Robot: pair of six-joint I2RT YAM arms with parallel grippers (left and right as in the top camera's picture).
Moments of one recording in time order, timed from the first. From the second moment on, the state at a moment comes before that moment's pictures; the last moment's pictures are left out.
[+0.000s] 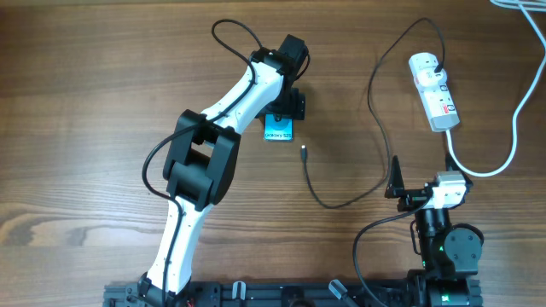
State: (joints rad) left arm -0.52 2.39 1.95 -1.02 -0.03 -0.43; right arm 0.01 0.02 0.01 0.00 -0.02 -0.06
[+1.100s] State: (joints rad) left arm -0.52 2.39 1.95 -1.02 -0.03 -0.43; right arm 0.01 0.02 0.01 0.00 -0.02 -0.06
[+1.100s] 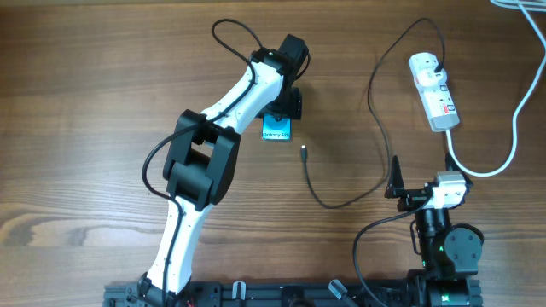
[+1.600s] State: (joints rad) left arm -0.52 2.39 1.95 -1.02 -0.03 -0.45; right arm 0.01 0.02 0.01 0.00 -0.02 -0.06
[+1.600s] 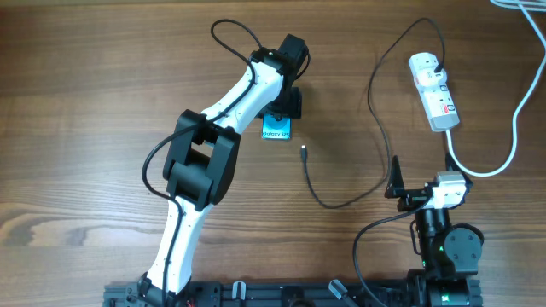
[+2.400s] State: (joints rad) left arm -0.47 2.27 1.95 -1.05 0.21 -0.49; right arm 0.01 0.02 0.01 0.00 -0.02 -0.06
